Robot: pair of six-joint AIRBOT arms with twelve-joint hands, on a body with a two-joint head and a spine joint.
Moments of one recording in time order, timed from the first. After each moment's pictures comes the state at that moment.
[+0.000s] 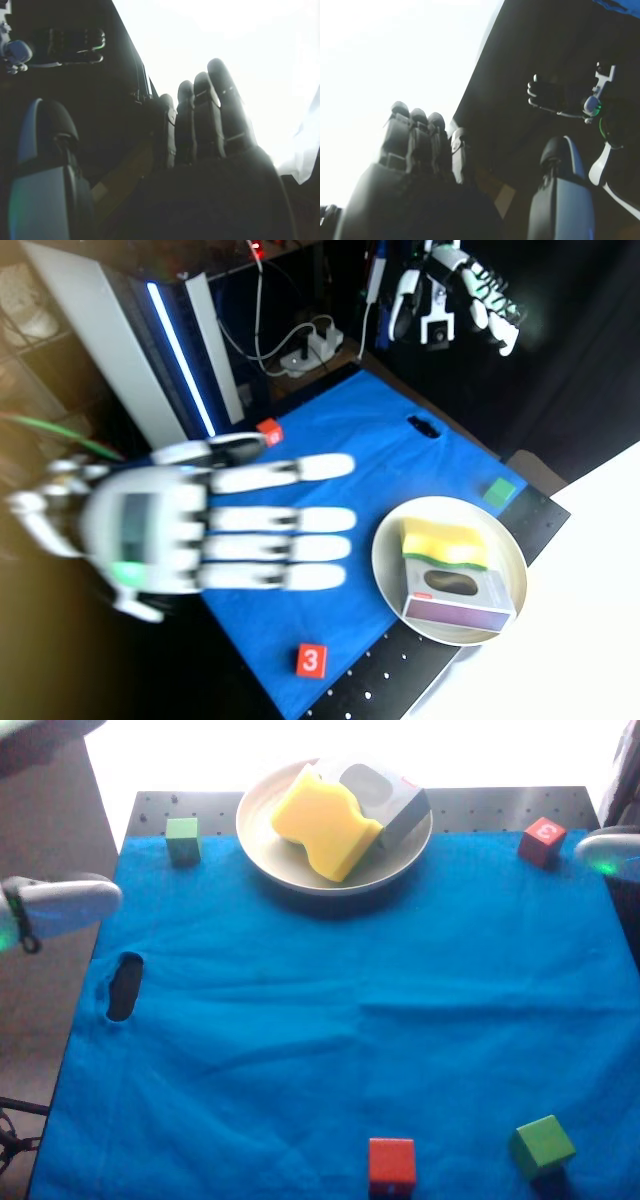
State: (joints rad) left arm 1.10 -0.74 0.97 -0.21 -1.31 0.74; right arm -0.98 -0.94 1.26 0.07 1.26 -0.27
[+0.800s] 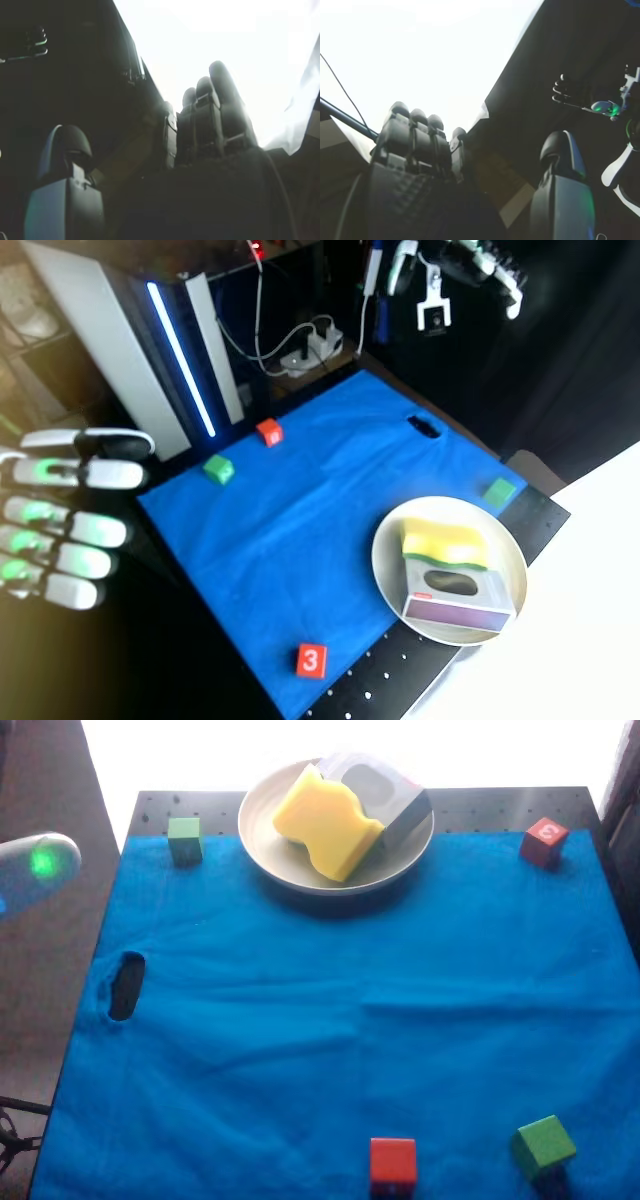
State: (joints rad) left arm 1.20 -0.72 0.92 -0.27 -1.51 0.74; right arm -1.40 -0.79 1.03 0.36 1.64 -0.35
